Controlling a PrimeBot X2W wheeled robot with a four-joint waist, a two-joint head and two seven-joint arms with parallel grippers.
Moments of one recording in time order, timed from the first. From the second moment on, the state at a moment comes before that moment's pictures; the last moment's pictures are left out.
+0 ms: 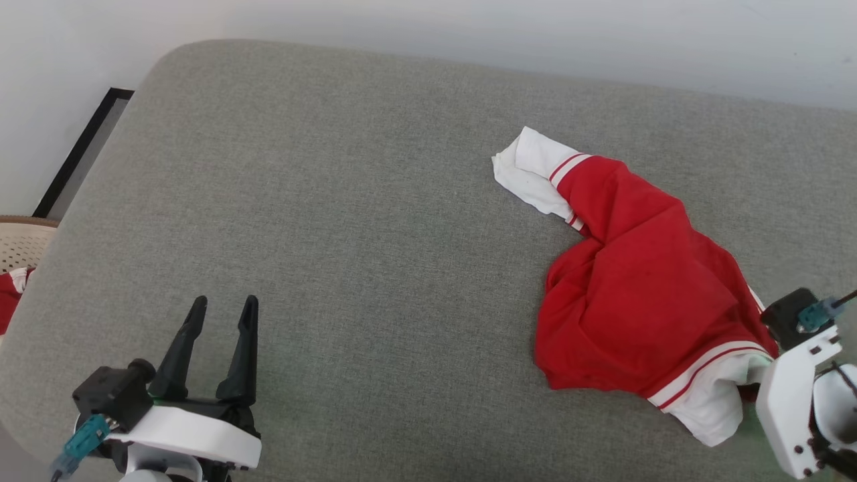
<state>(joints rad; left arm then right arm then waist) -0.05 0.25 -0.13 0.14 -0.49 -0.13 -0.26 -0.14 -0.70 0.30 0.02 0.52 0.13 0.74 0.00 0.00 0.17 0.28</state>
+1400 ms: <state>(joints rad) -0.81 0.46 -0.73 0.36 -0.88 -0.13 0.53 -0.20 -0.10 -0.13 0.01 0.17 0.13 0.02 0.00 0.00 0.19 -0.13</state>
